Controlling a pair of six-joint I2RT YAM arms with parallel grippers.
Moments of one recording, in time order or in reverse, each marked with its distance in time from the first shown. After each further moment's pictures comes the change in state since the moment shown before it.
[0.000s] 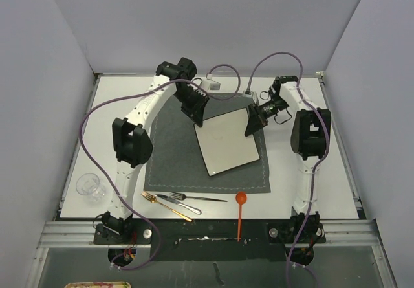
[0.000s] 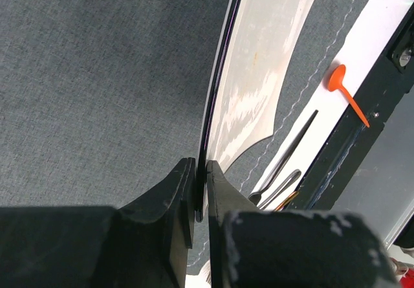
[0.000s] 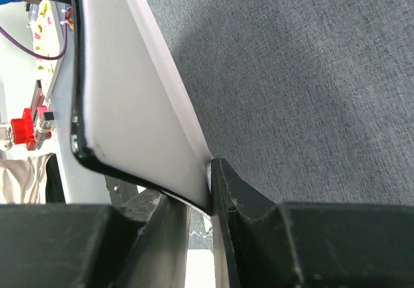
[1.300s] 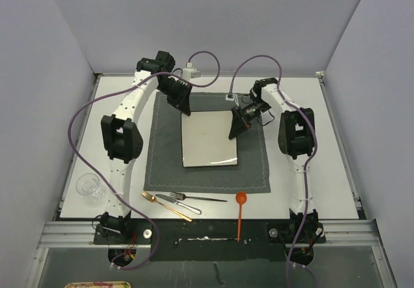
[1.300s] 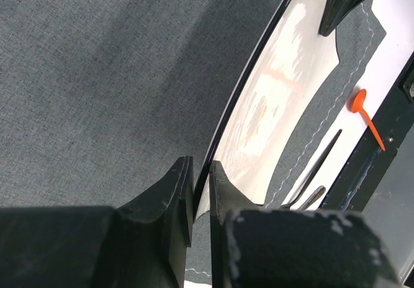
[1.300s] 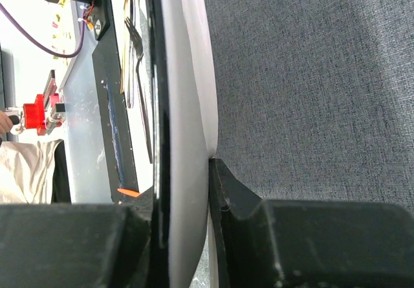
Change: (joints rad) left arm 0.167 0.006 -0.017 0.089 0.072 0.039; right arm 0.147 0.089 0.075 0.019 -0.068 0.033
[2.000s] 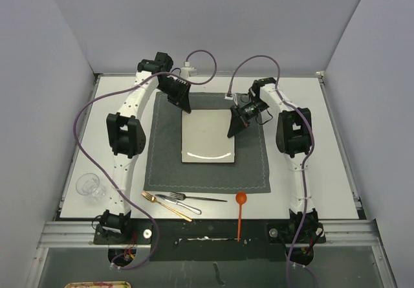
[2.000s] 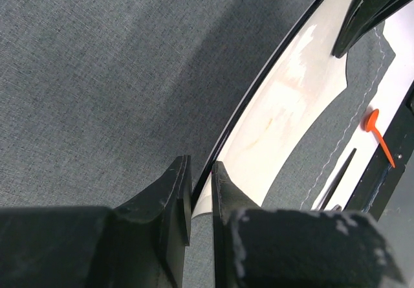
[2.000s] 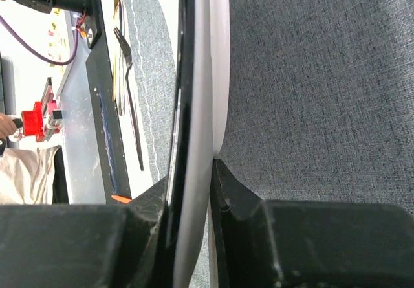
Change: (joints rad) left arm 0.041 0.156 0.129 0.028 0.060 0.000; right arm 0.001 0.068 0.073 0.013 0.003 0.032
